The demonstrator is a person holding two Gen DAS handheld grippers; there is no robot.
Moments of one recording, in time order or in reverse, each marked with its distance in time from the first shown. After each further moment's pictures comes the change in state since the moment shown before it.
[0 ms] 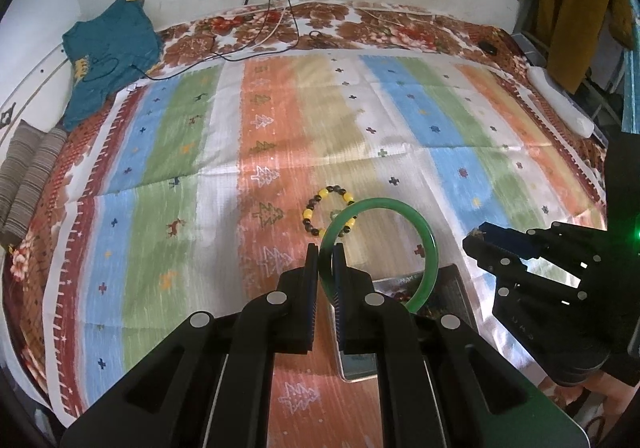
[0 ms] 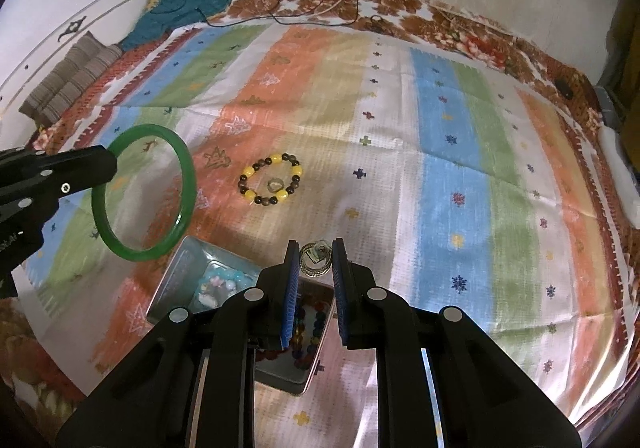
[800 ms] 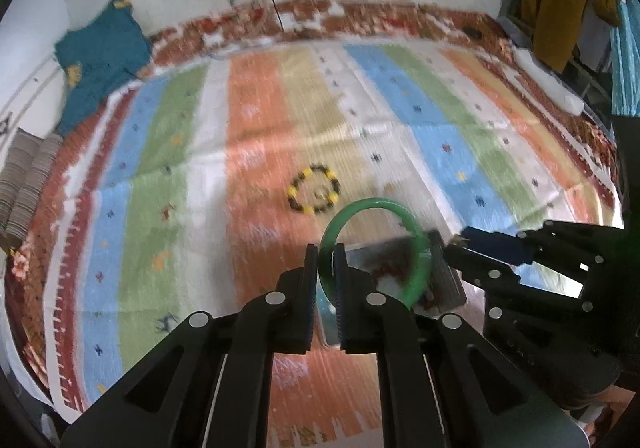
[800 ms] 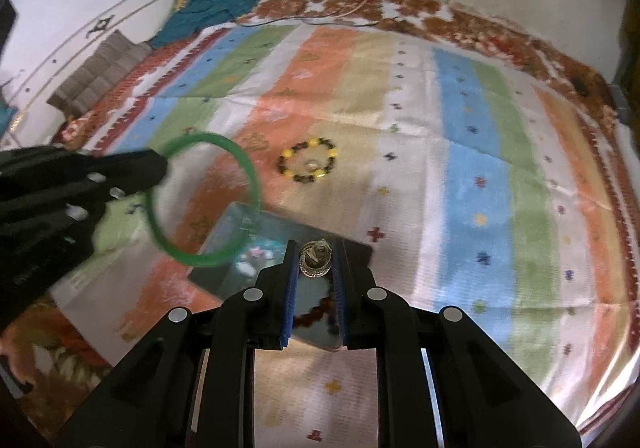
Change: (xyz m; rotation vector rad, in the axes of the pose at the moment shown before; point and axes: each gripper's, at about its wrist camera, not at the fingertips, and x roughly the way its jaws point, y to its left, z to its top) left arm -0.005 -0.019 -0.024 0.048 0.038 -0.013; right arm -0.016 0.013 -0.028 -0.006 0.003 0.103
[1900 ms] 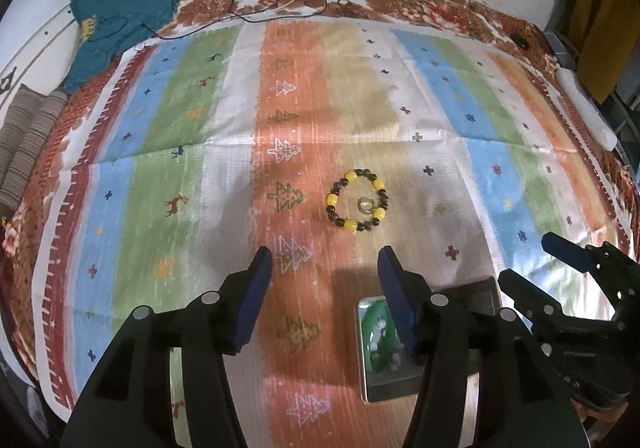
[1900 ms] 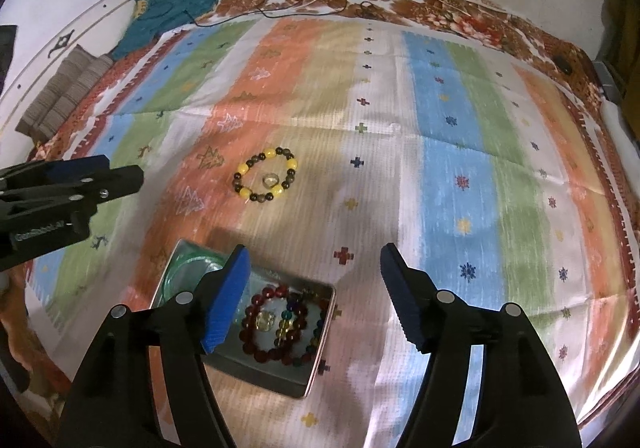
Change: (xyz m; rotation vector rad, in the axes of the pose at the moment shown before) left arm 0.053 0.051 0.040 -0.141 0.083 0.037; right arm 0.030 -0.030 0.031 0.086 0.028 -0.078
